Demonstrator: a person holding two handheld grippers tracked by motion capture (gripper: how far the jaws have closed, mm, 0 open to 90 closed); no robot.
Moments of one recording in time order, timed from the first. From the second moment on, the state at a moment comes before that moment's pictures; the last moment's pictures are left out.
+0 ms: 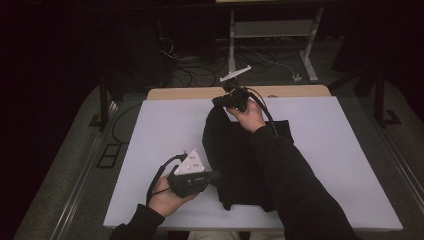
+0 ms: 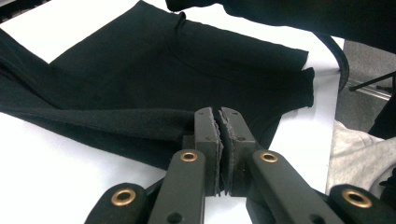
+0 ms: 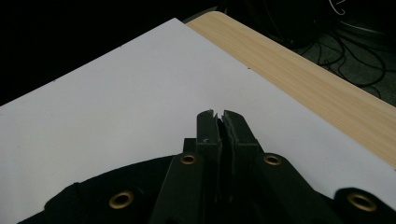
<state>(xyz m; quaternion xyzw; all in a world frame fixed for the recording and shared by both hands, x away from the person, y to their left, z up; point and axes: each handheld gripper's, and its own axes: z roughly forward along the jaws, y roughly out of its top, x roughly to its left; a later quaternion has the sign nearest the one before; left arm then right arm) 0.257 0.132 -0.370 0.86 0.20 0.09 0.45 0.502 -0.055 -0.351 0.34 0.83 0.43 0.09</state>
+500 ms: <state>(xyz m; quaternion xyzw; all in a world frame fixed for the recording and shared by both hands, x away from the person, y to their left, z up) 0.261 0.112 -0.364 0.86 0.19 0.09 0.46 0.499 -0.077 -0.348 0.35 0.82 0.44 0.09</state>
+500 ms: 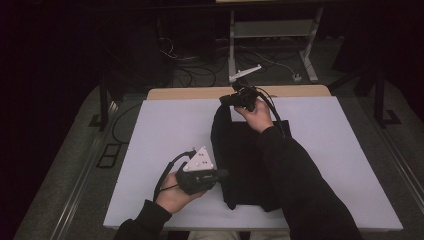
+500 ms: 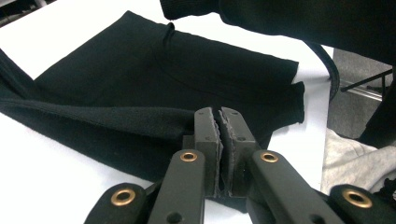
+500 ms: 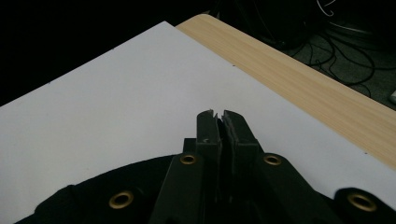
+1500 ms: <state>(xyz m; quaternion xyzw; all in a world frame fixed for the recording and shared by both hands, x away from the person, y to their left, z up) 0.264 0.070 -0.365 0.87 0.16 0.07 0.45 0.495 -0.131 -0.360 0.39 0.80 0.44 0.09</state>
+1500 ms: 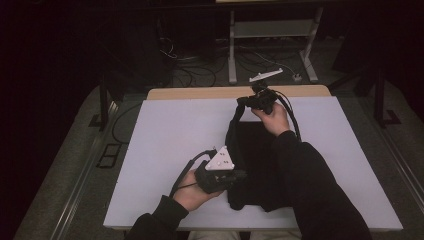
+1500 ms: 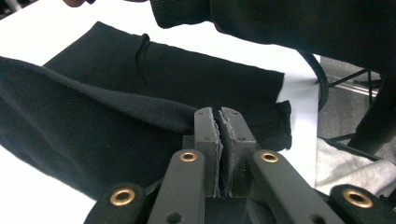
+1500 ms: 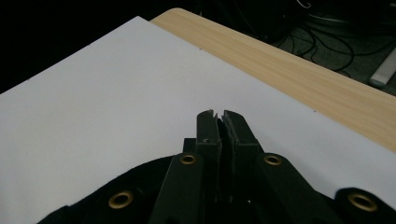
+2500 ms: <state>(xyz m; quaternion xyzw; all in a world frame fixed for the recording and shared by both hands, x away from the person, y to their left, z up) 0.272 0.027 -0.371 0.88 0.14 0.05 0.45 0.496 -0.174 -0.372 0.42 0.79 0.44 0.10</state>
